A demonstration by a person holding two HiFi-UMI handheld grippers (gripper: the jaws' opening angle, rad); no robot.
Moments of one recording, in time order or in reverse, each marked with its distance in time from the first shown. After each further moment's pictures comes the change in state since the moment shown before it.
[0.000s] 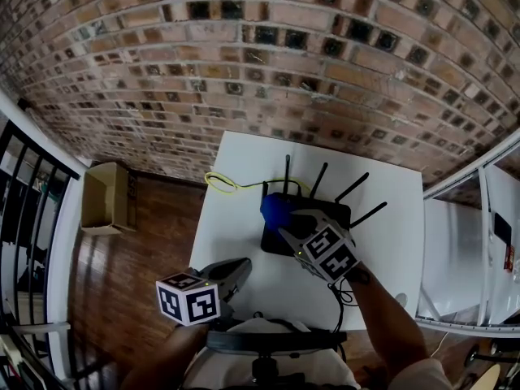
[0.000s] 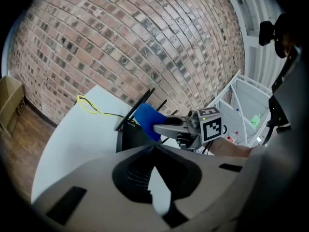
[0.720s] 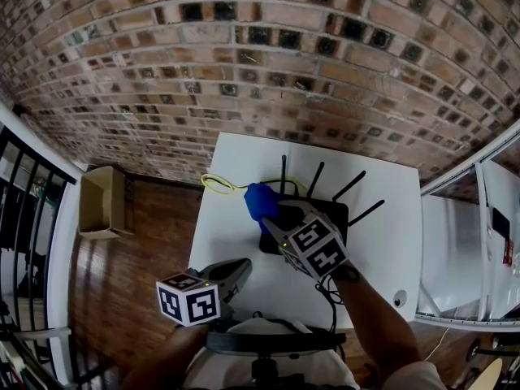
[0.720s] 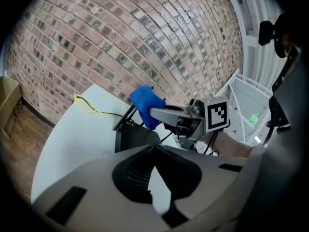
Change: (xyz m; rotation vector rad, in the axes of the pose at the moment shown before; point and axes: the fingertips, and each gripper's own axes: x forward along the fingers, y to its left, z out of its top) left arm 0.004 -0.002 0.001 0.009 0.021 -0.020; right arm 0.006 -0.001 0.043 0.087 -0.098 -0.032
